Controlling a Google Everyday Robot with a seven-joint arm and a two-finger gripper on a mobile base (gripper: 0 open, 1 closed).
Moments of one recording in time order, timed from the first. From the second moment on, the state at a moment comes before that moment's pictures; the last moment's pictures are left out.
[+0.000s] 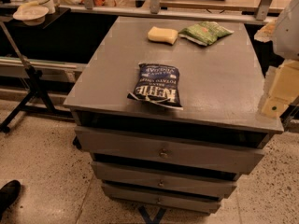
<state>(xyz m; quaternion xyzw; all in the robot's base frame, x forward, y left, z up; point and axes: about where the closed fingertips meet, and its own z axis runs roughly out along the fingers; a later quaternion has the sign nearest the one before) 0.438 -0.216 0.977 -0.60 0.78 -0.04 0.16</state>
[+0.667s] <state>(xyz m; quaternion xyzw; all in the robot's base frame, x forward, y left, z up) 0.438 -0.212 0.980 -0.58 0.79 -0.01 0.19</state>
